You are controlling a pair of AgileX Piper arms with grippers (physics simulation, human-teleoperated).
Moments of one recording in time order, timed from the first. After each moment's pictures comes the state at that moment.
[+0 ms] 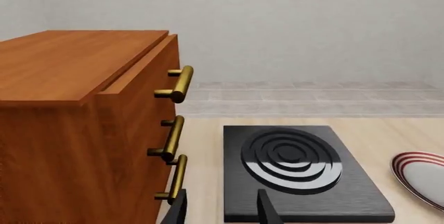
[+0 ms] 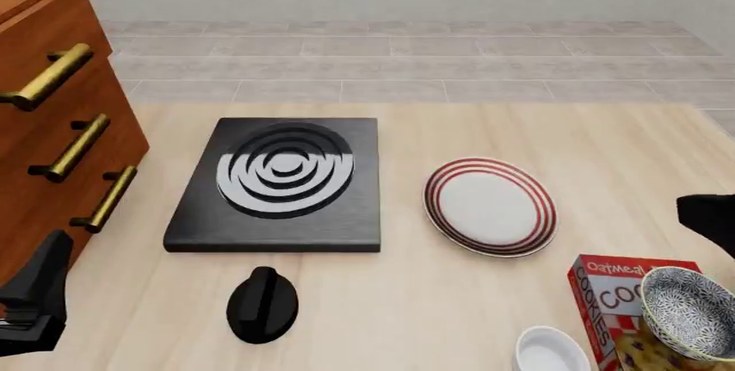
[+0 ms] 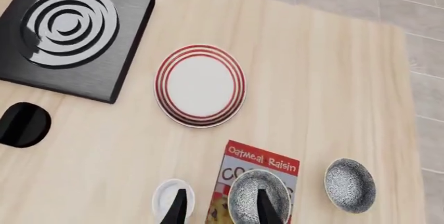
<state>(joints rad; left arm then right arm) 0.00 0.01 0.00 -0.01 0.00 0.13 0.57 -0.85 1.03 -0.11</state>
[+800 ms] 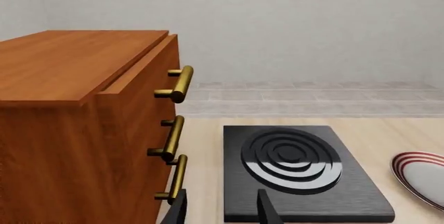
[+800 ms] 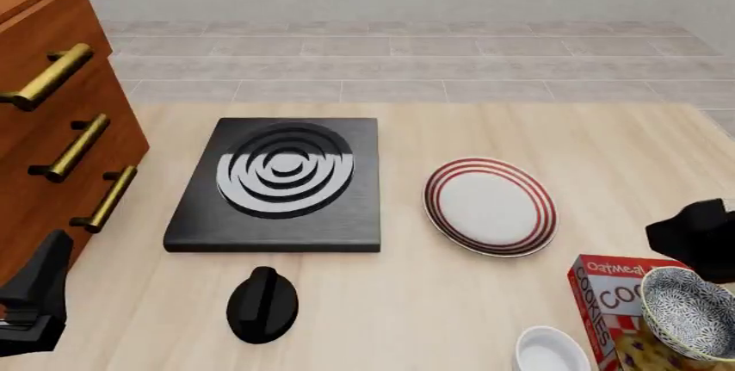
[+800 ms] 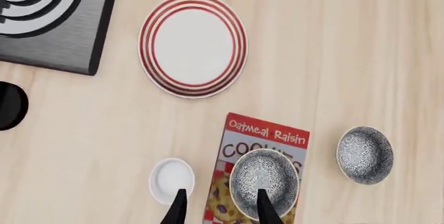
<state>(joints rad) 0.00 0.01 0.00 0.00 0.00 0.09 0.72 -0.82 1.09 -0.08</state>
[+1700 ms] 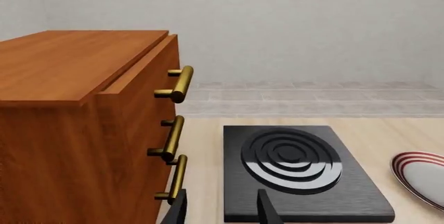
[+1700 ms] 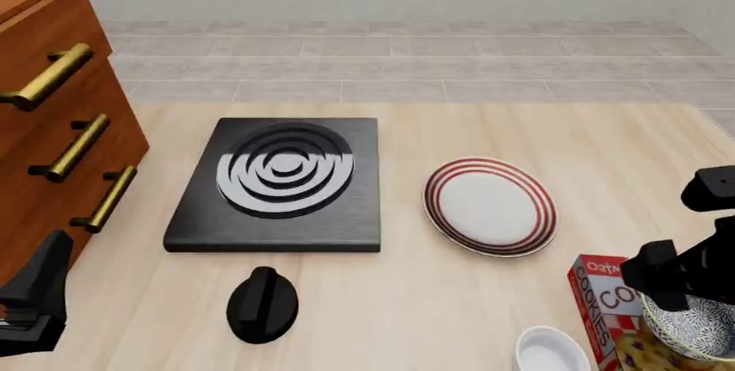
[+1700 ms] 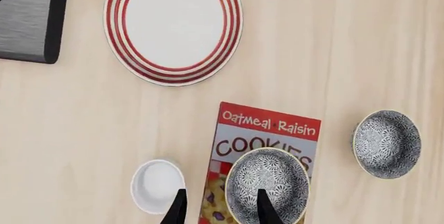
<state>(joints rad) 0.00 0.01 0.00 0.00 0.00 0.03 0.79 -0.62 0.93 -0.09</state>
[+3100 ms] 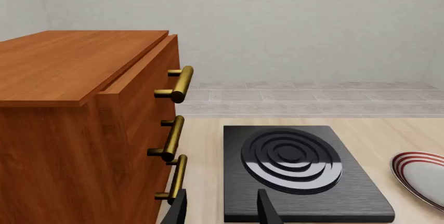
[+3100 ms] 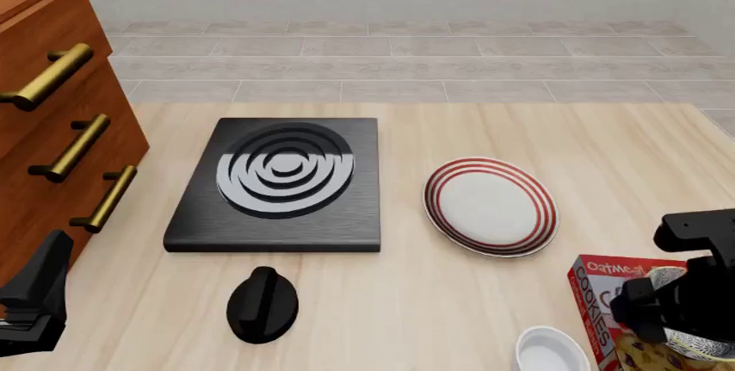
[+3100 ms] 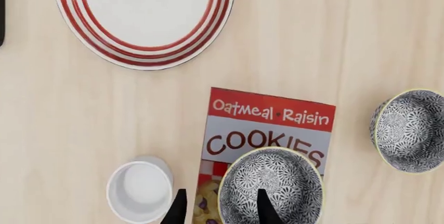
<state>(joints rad) 0.00 0.01 0.00 0.00 0.00 -0.03 0.88 -0.46 0.79 -0.10</state>
